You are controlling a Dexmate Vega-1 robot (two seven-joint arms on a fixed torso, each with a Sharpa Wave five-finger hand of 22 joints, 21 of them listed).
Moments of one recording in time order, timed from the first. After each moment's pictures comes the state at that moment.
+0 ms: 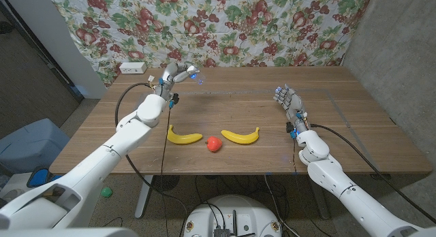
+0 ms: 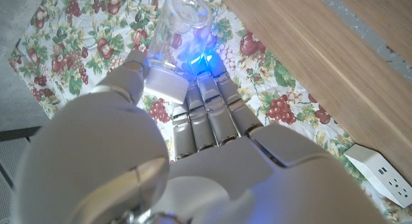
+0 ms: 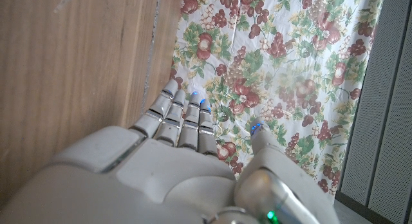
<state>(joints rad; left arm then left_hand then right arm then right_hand) 0.80 0.62 0.41 -1.60 -0.21 -0.13 0.30 0.93 -0.01 0.57 -0.18 0.17 0.88 0.09 0.20 0.25 0.90 0.01 0.30 0.22 0.91 -0.08 0.23 0.20 0.53 -0.05 0.80 0.19 -1.03 -0.46 -0.36 -1.46 0.60 0.40 -0.14 0.28 0.16 0.46 -0.11 0.19 0.40 0.07 0.20 0.19 0.42 0.08 0.24 0.27 0.26 0.02 0.33 0.41 0.28 0.04 0.50 0.17</state>
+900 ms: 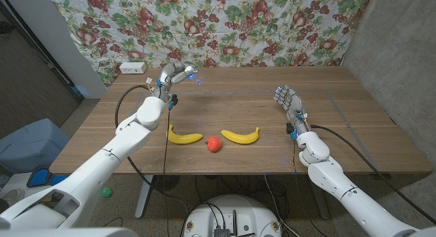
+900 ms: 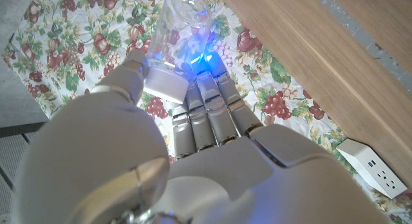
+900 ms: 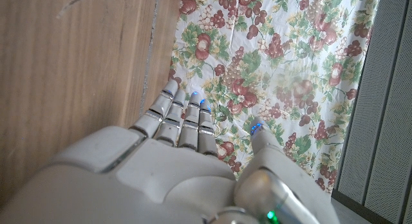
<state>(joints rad) 0.83 0.64 0.40 -1.64 -0.21 -0.09 0.29 0.93 -0.01 0.57 -0.18 0.17 0.89 0.09 0.20 0.25 0.91 0.01 0.30 0.23 0.92 -0.08 0.22 0.20 0.53 -0.05 0.80 0.19 -1.05 -0.46 -0.36 -1.49 0.59 0.41 -0.15 0.28 0.16 0.46 -0.11 0.19 0.40 0.07 0.20 0.19 0.42 0.08 0.24 0.27 0.26 0.02 0.33 0.41 0.28 0.03 0.49 0.17</state>
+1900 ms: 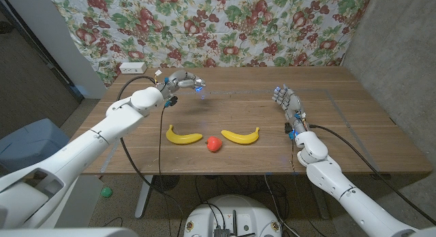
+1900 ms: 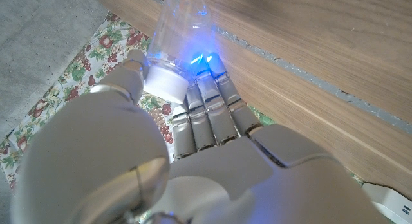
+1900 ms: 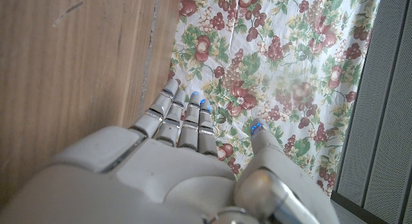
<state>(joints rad) 0.69 0.77 0.50 -1.66 -0.25 0.14 -0.01 0.94 -0.01 0.57 -0.18 0.17 0.89 0.09 0.20 0.25 0.91 0.01 0.29 0.23 0.92 -0.08 0.22 0.20 0.52 -0.05 0.81 0.18 -1.04 -0.45 -0.36 -1.50 0.58 0.40 -0.17 0.28 0.16 0.46 -0.11 0.19 0.40 0.07 0.20 0.19 0.42 0.08 0.24 0.27 0.26 0.02 0.33 0.41 0.29 0.04 0.49 0.17</state>
